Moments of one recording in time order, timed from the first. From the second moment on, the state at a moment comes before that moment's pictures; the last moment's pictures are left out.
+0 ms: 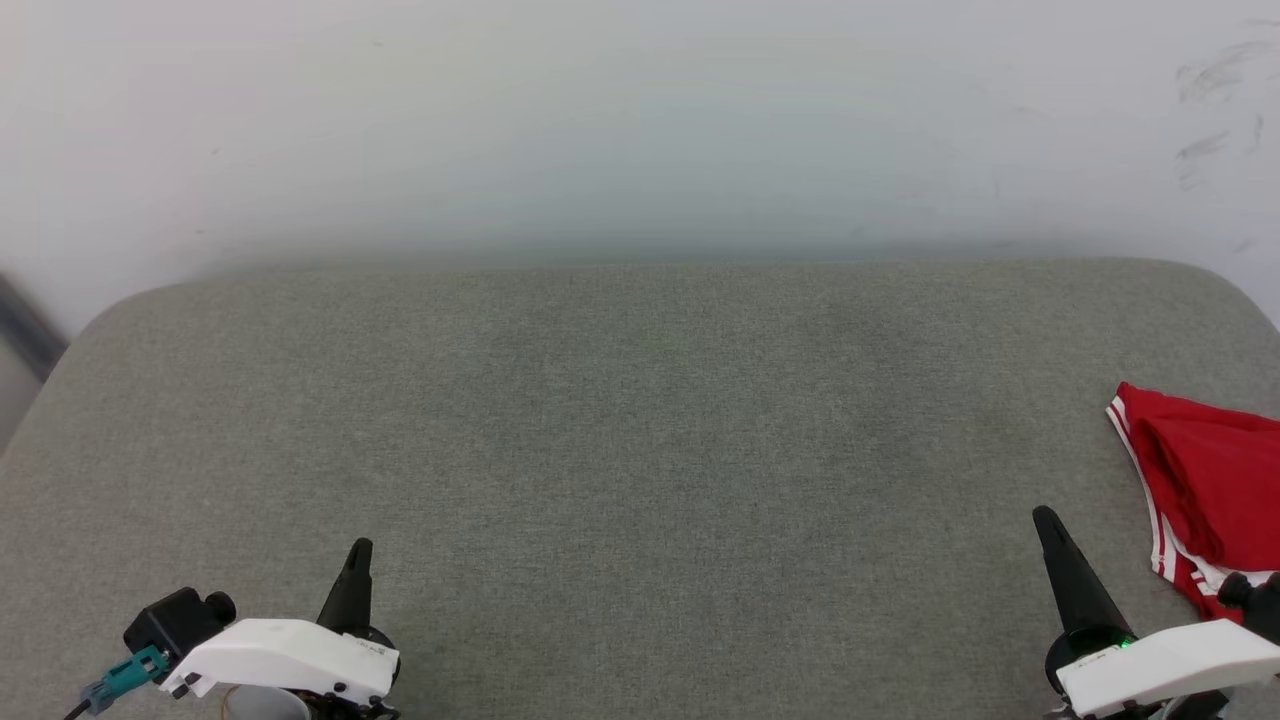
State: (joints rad) left arm -0.03 0.24 -0.16 0.19 -1.13 0.09 -0.07; right arm 0.06 -0.06 -0.06 0.05 0.89 0.13 0.09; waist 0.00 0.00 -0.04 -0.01
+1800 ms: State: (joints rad) left arm -0.08 0.10 0.04 0.23 -1.49 -0.07 0.06; right arm -0.06 -0.07 -0.08 0.20 1.44 0.13 0.09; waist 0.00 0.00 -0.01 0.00
